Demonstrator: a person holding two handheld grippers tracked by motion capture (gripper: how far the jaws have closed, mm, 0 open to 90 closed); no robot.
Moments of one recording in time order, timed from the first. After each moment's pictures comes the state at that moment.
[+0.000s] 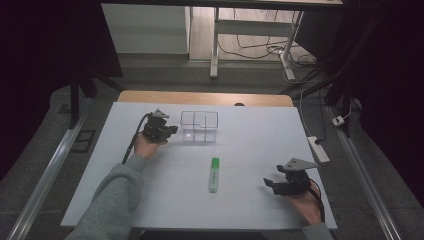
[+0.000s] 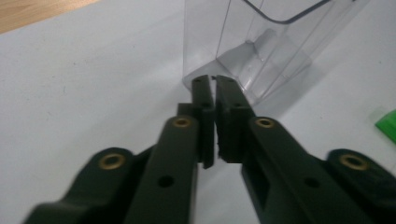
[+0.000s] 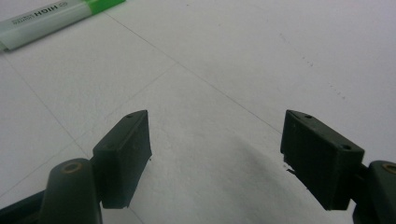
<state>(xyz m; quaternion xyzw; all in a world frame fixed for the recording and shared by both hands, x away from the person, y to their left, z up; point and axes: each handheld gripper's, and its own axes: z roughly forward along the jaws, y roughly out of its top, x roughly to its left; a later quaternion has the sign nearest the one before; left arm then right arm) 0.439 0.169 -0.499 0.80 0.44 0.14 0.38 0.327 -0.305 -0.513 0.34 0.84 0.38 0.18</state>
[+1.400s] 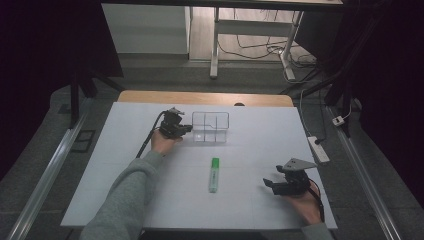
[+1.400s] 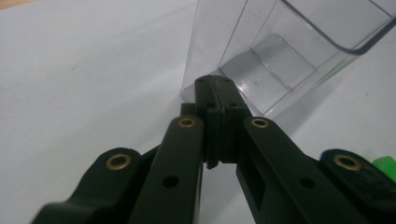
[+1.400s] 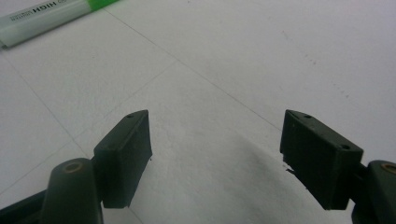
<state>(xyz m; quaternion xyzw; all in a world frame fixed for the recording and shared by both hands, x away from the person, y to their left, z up) 0.468 0.123 -0.508 0.80 0.44 0.09 0.39 0.329 -0.305 -0.514 0.34 0.85 0.38 0.17</state>
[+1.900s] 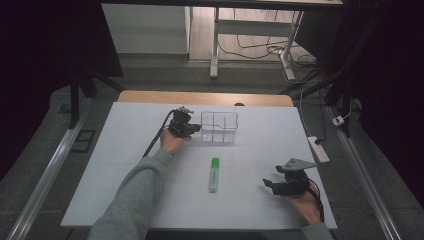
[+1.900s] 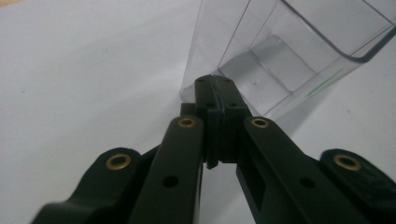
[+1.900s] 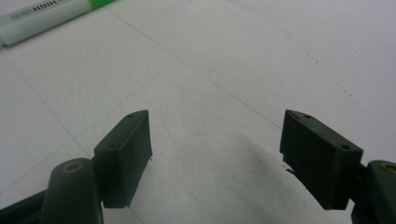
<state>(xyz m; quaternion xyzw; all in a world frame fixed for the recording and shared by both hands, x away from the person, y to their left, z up) 0.476 0.096 -0.505 0.81 0.44 0.08 0.39 0.329 -0.304 -0.514 0.34 0.85 0.37 0.17</state>
